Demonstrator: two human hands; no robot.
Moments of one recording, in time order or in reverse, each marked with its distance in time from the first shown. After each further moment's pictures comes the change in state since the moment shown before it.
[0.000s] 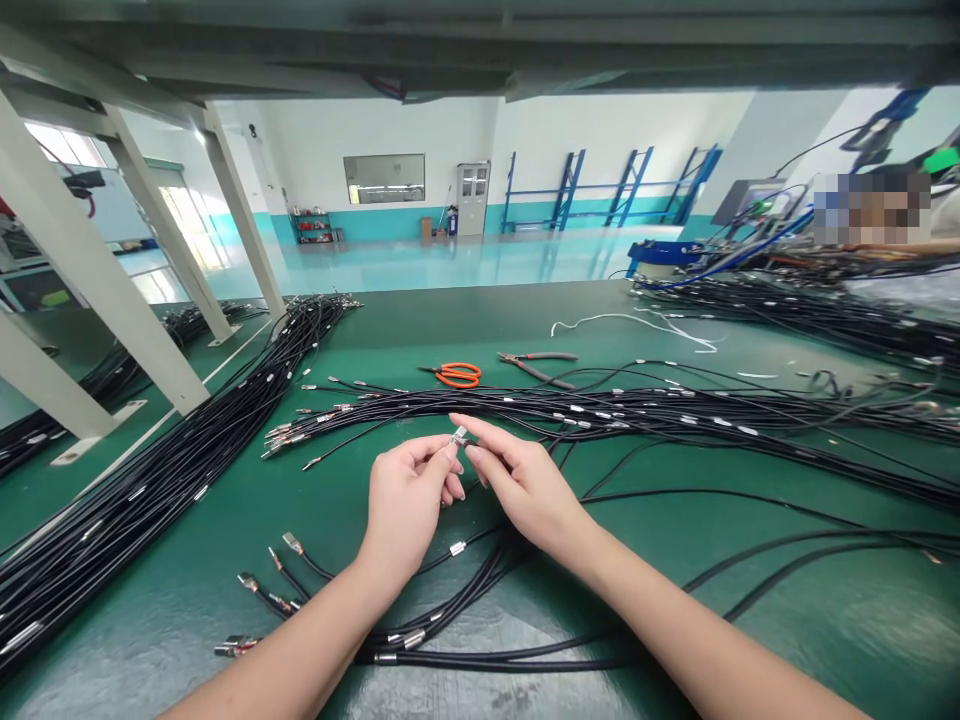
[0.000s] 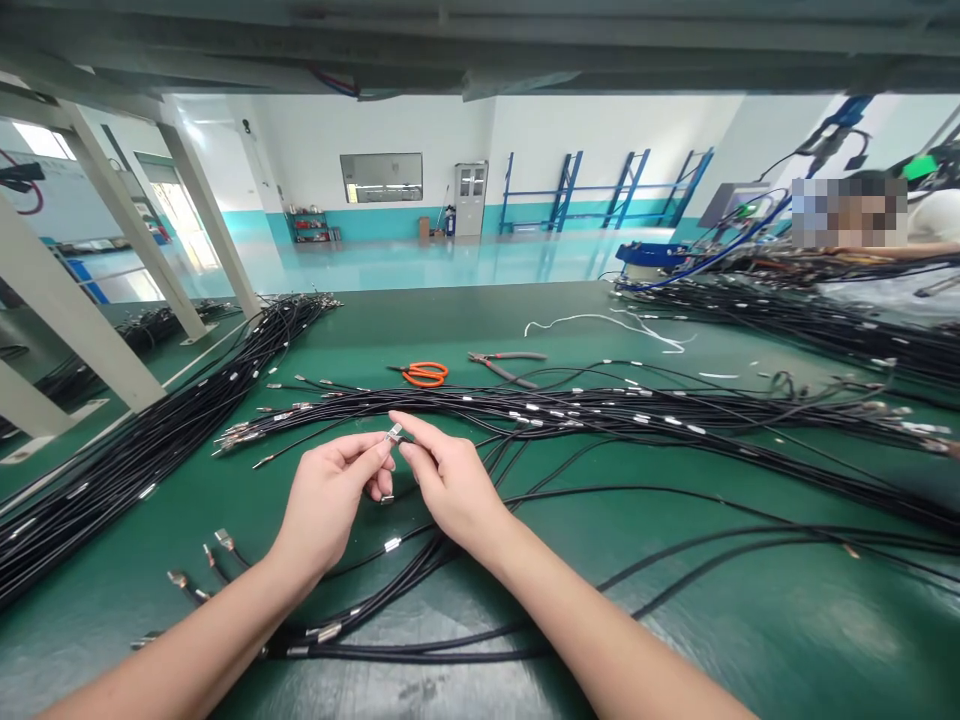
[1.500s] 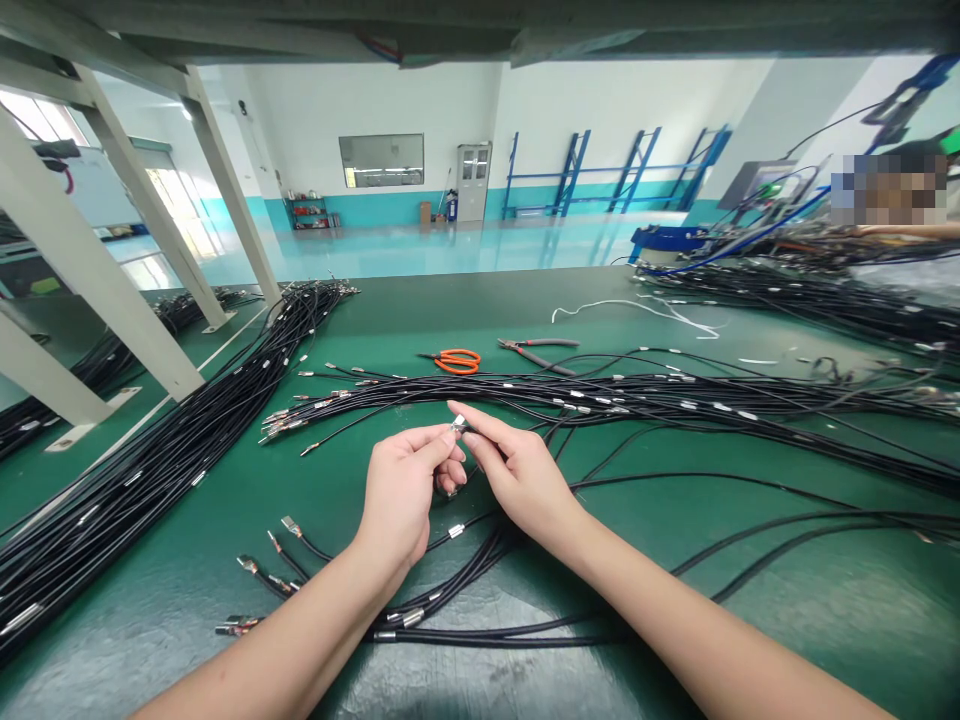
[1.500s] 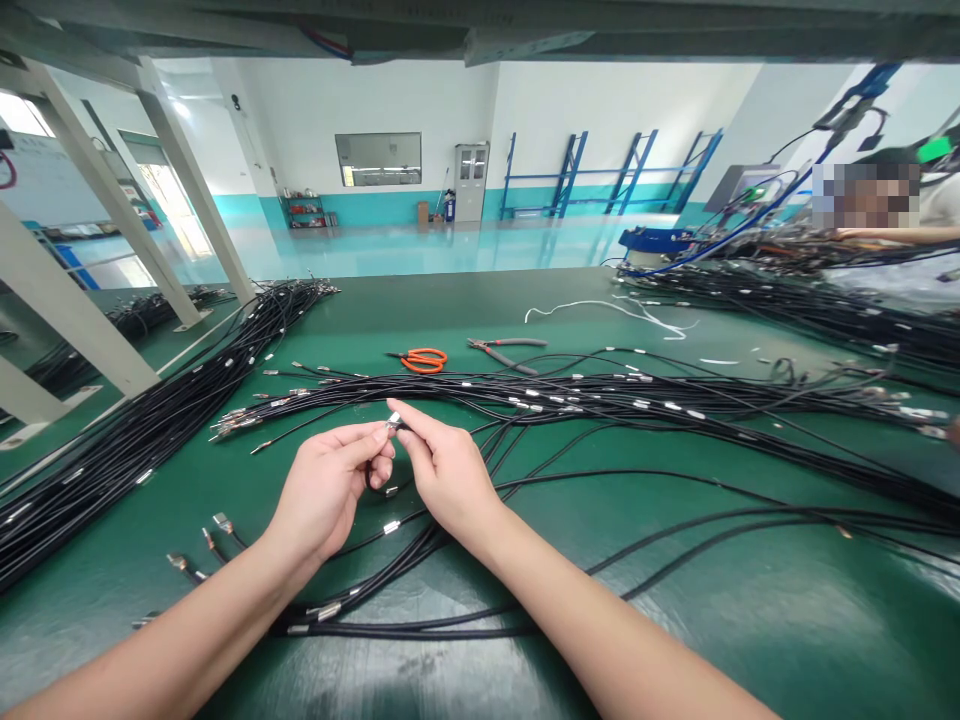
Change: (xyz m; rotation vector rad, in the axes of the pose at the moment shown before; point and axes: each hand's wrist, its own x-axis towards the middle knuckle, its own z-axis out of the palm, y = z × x) left_hand -0.004 0.004 0.003 -0.280 0.015 -0.160; right_hand -0.003 0.004 0.008 -0.083 0.079 -0.050
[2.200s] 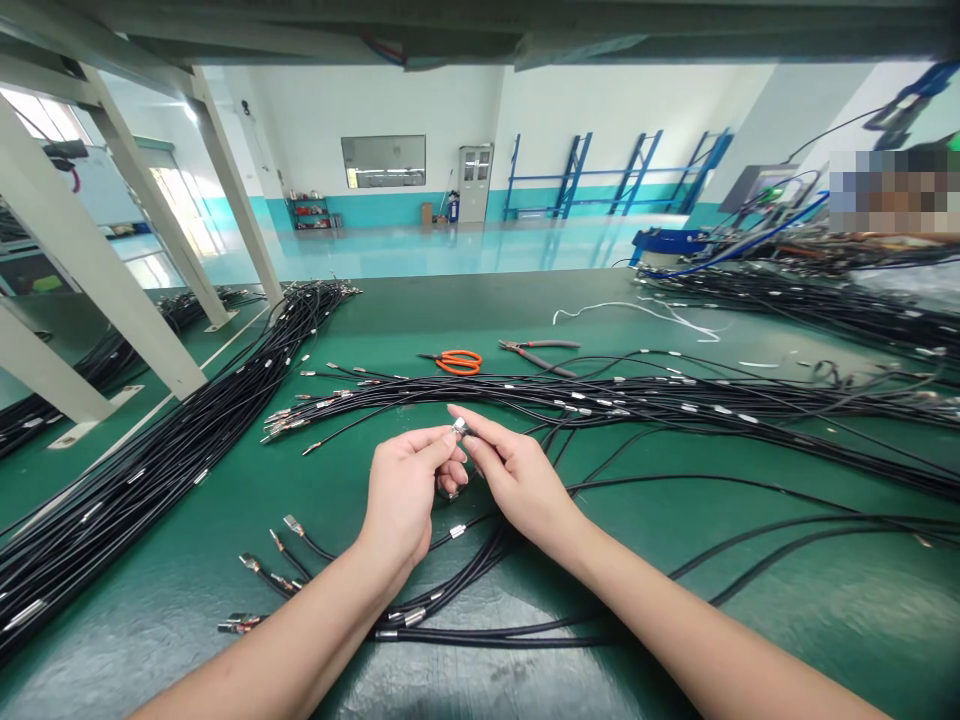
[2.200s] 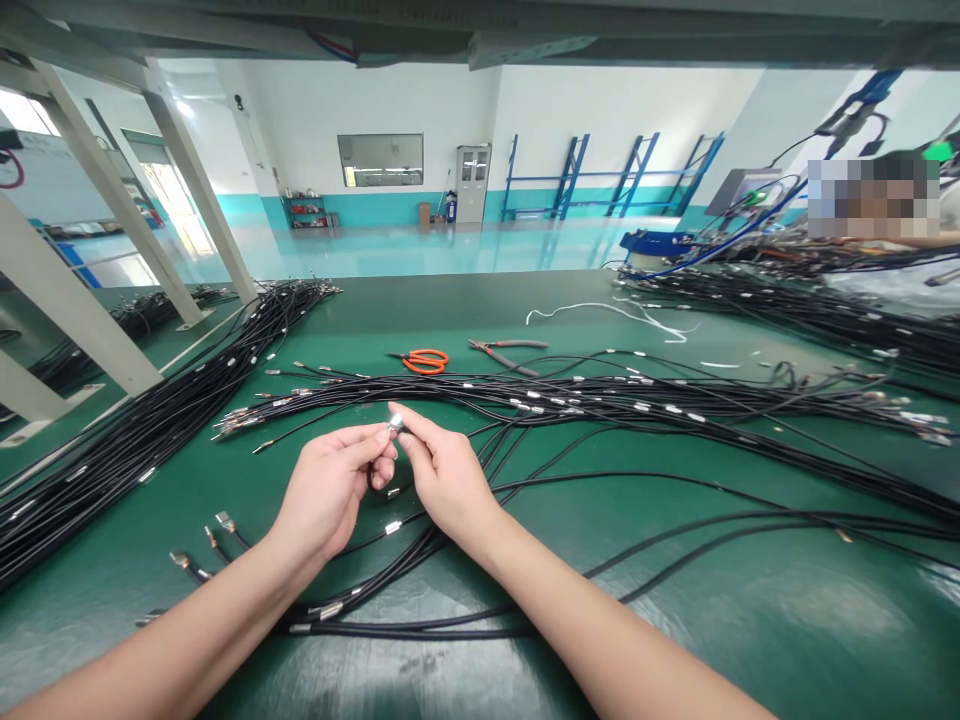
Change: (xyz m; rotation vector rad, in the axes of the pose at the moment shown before) left_hand 0.001 -0.002 -0.001 -0.023 0.008 0.000; right_hand 0.000 0.000 0.005 0.075 -0.018 0.045
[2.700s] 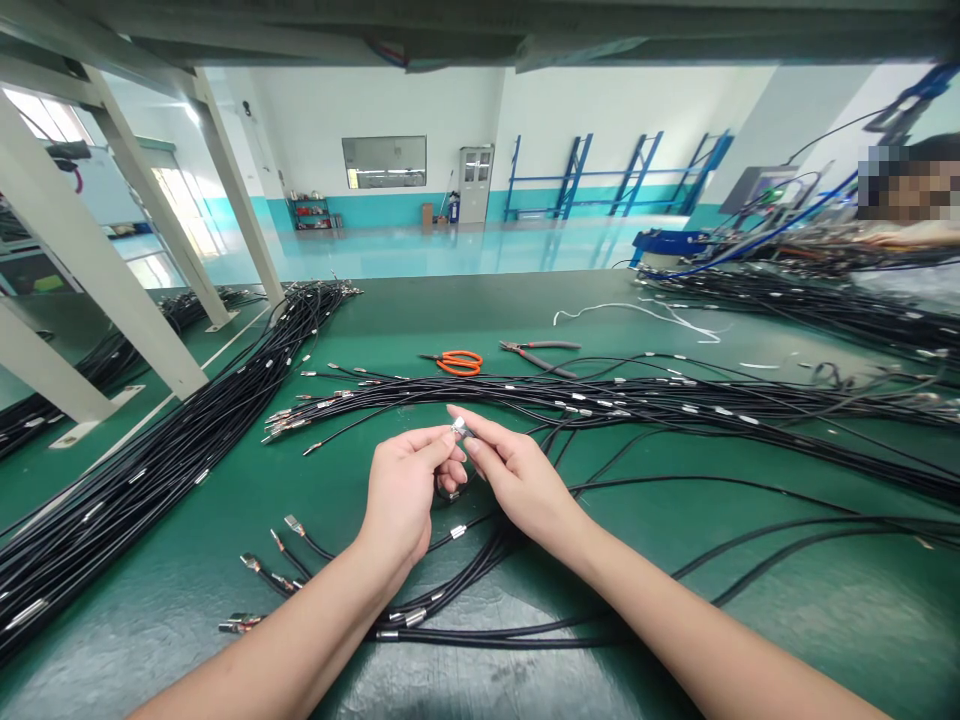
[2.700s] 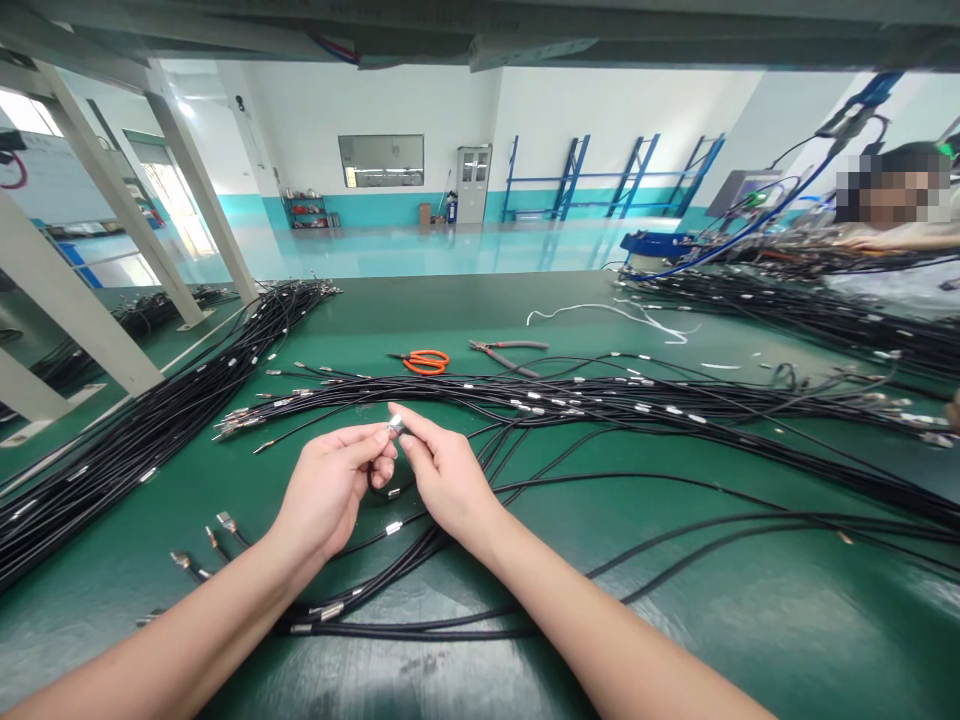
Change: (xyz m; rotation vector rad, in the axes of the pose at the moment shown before) left_hand 0.001 0.000 -0.002 -0.006 0.007 0.000; right_hand 0.001 -0.002 -0.002 0.090 -0.054 0.036
